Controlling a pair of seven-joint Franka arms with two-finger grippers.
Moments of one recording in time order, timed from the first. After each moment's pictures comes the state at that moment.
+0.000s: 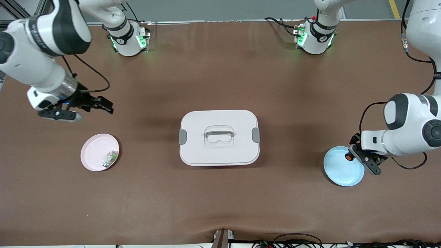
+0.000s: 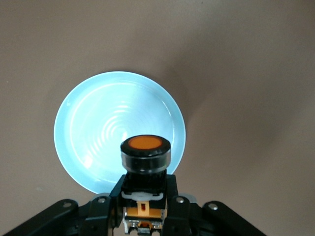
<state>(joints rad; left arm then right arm) 0.41 0.57 -0.46 -1.62 0.25 2.06 0.86 0.19 -0.05 -0.11 -2.00 0.09 1.96 0.17</state>
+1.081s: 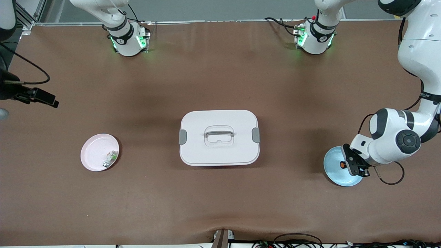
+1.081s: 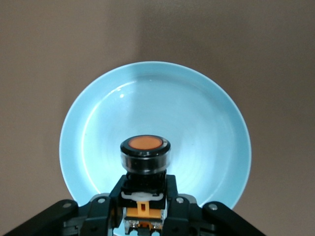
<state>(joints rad) 0.43 0.74 -0.46 -1.62 0.45 2.31 1.26 0.04 0.13 -0.11 -1.48 0.03 1.51 0.09</state>
